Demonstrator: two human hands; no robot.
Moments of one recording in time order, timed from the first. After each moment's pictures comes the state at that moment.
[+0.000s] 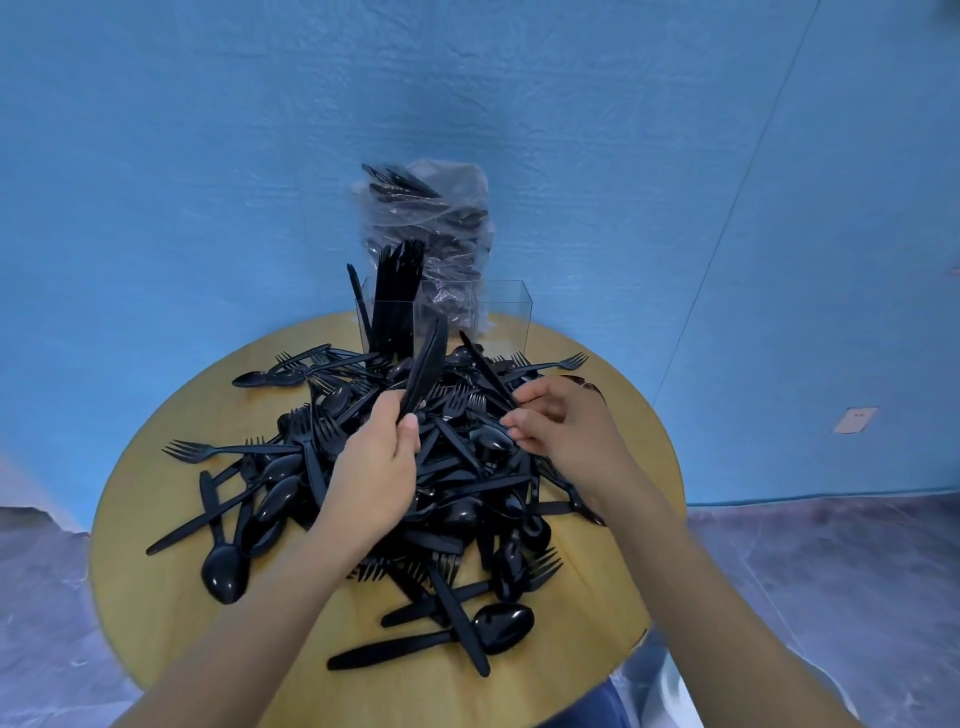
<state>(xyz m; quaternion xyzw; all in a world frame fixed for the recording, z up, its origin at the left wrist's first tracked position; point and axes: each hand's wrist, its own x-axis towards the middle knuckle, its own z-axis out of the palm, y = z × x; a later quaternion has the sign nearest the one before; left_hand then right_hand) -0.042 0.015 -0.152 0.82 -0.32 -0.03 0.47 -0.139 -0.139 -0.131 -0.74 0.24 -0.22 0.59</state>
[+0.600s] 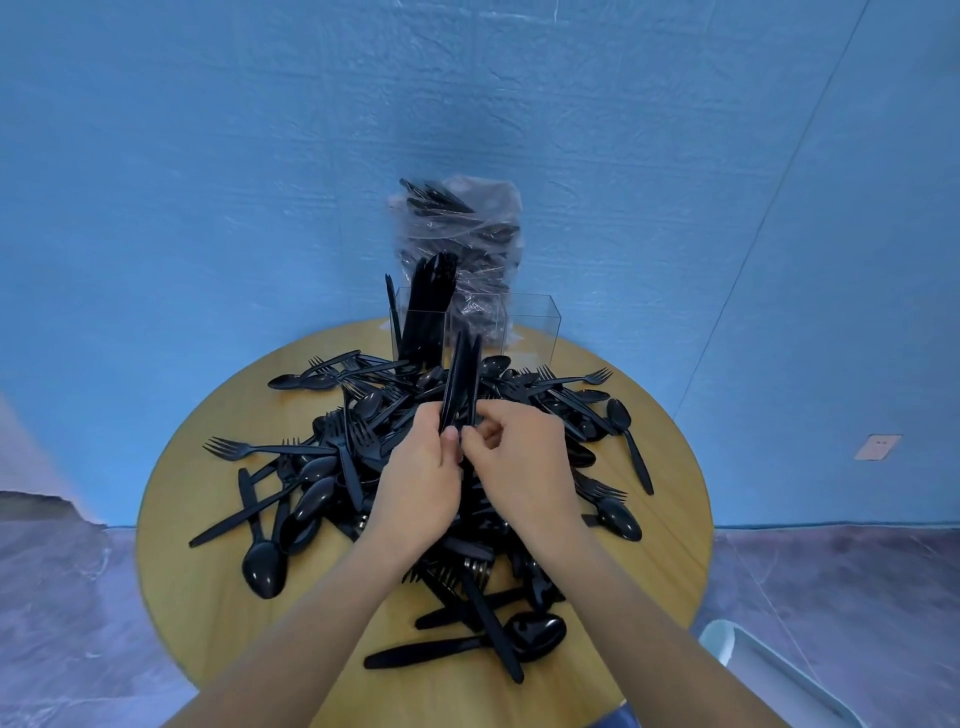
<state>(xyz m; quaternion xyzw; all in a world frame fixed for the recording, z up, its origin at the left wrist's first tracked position) -0.049 0.016 -0.149 0.80 -0.32 -0.05 0.51 -0.107 -0.071 -0.127 -0.89 0.19 -0.29 0.31</state>
